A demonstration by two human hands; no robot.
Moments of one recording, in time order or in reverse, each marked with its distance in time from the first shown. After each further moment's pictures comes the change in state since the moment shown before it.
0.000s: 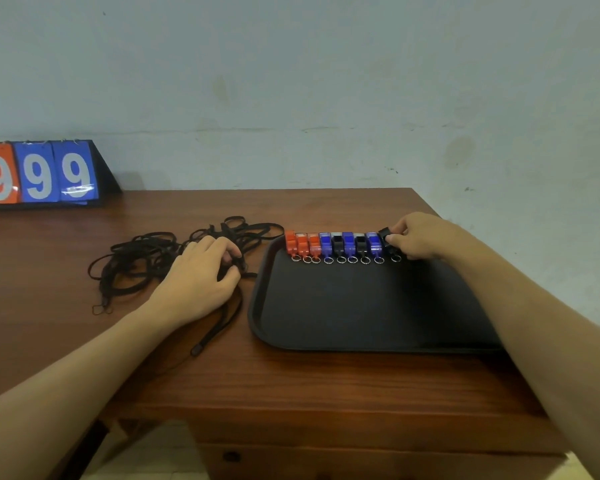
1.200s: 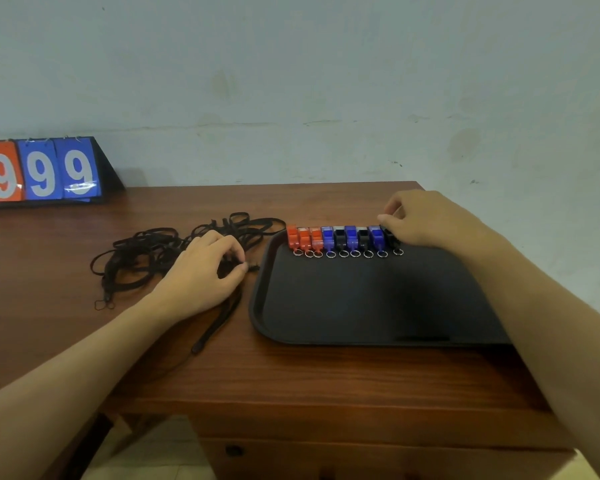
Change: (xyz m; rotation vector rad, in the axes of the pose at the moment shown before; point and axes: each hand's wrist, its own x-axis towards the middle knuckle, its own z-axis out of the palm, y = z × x) left_hand -0.004 0.014 -0.009 -0.053 -0.051 0.002; right_hand -0.030 -0.026 -0.014 -0.068 0.186 -0.145
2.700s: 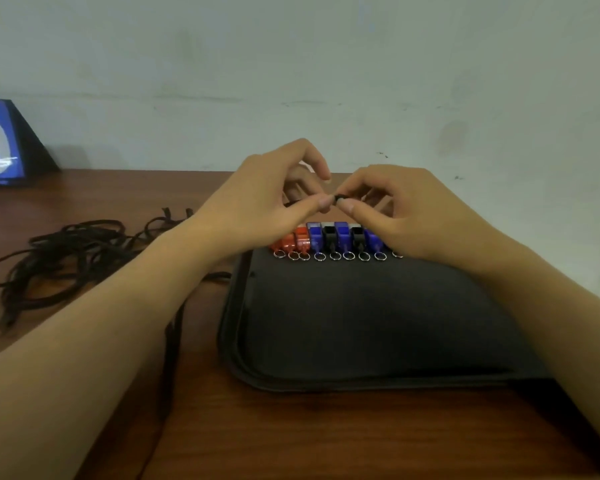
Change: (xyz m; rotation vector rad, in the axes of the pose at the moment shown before) left_hand 0.083 0.092 -0.002 -0.409 0.055 0.434; right_hand -0.010 -0.027 0.008 0.191 0.163 -0.456
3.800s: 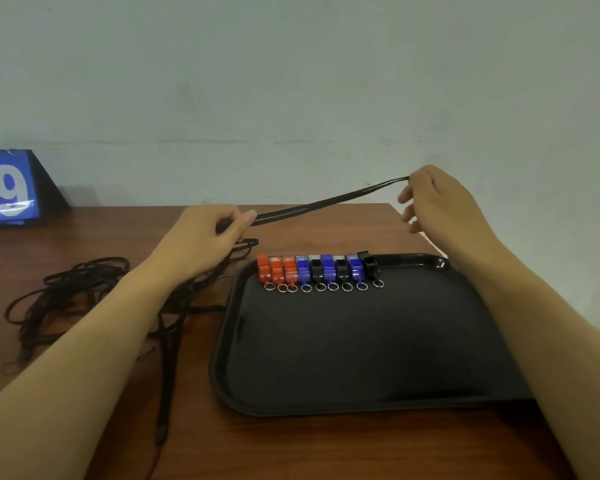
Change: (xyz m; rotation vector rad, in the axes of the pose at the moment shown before) left_hand -0.010 -0.041 -0.030 0.275 0.099 -0.271; right_hand -0.001 0.021 -0.046 0.361 0.394 0.564
